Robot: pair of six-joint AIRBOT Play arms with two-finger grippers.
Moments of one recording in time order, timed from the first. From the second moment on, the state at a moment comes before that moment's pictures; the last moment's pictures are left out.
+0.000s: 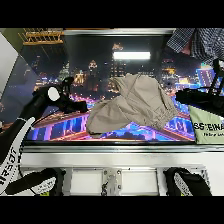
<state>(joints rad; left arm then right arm) -0.19 -1.31 1.00 1.28 -1.05 -1.60 -0.14 -0.80 0.93 -1.13 0.95 1.41</state>
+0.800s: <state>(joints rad) -0.24 -1.44 0.92 0.93 -0.99 -1.46 -0.28 -0.84 0.71 -1.22 1.13 1.53</state>
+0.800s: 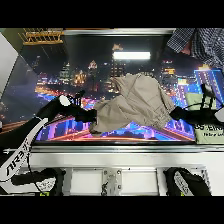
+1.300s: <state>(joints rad) -0.21 -1.41 0.93 0.92 -0.99 -1.45 -0.21 -0.95 0.39 -0.91 0.74 1.51</state>
